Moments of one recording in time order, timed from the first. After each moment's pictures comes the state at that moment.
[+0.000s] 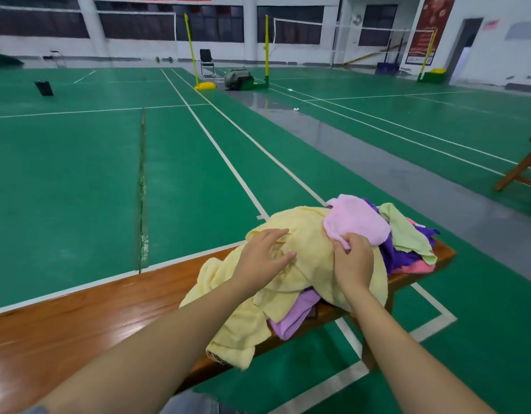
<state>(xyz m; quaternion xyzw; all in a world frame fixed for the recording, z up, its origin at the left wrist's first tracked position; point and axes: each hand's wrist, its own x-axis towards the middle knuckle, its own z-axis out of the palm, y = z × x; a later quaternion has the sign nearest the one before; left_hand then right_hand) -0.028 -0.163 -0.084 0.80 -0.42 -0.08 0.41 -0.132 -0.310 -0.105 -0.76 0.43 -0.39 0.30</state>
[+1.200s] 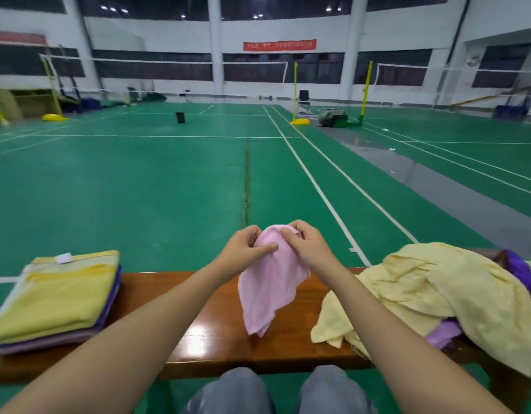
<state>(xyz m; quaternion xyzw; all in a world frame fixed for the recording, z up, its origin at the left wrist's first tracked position) 0.054 0.152 -0.013 0.81 -0.29 -0.02 0.51 -0.007 0.000 0.001 -0.83 0.02 -0.17 0.53</state>
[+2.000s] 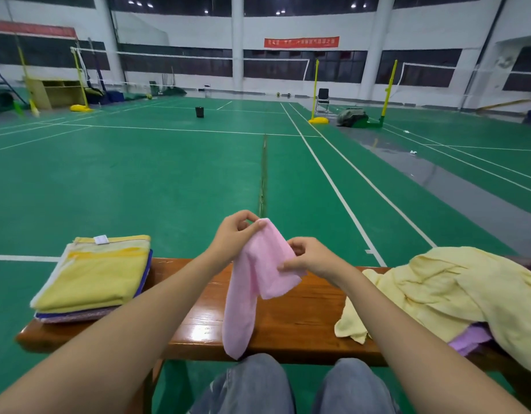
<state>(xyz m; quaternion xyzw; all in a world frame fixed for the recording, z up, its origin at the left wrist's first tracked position) 0.061 0.216 -0.008 0.77 -0.22 0.03 0.60 -0.006 0.040 -0.008 -0.86 -0.03 0.03 0.51</state>
